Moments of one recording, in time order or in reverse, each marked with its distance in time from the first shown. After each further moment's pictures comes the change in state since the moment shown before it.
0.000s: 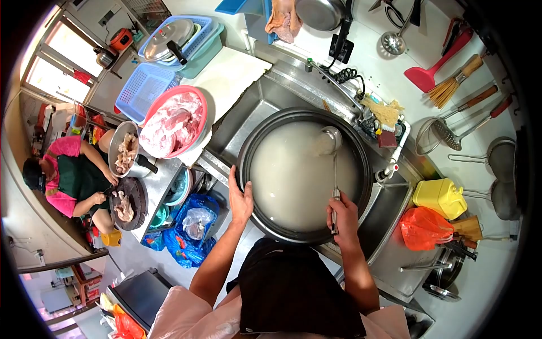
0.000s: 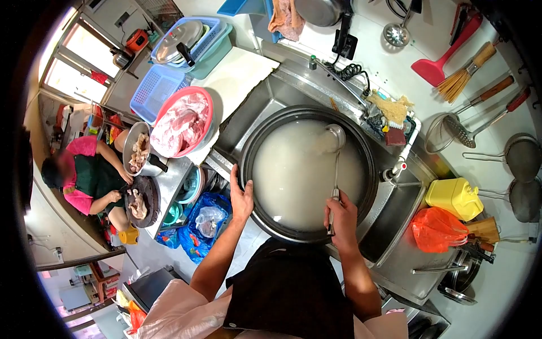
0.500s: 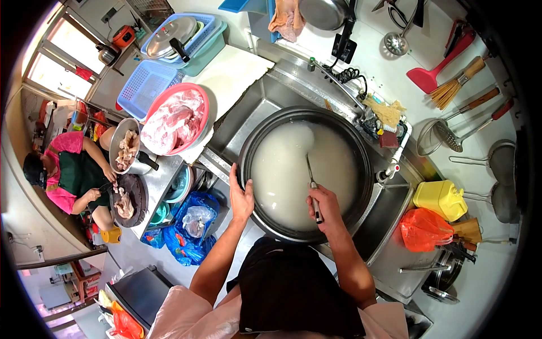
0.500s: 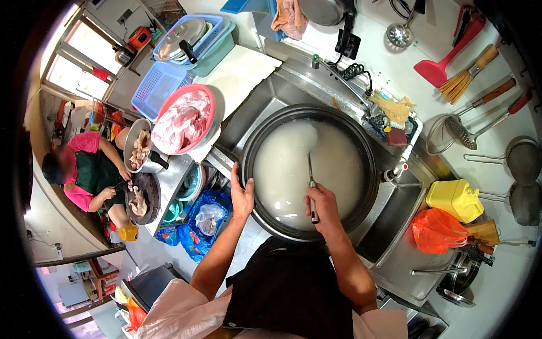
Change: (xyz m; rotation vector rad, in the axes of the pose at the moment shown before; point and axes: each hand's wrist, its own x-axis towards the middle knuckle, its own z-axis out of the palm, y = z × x) left_hand 0.000 0.003 0.000 -0.058 0.004 -0.038; right_hand 0.034 0.014 0.036 0.056 -0.145 0.223
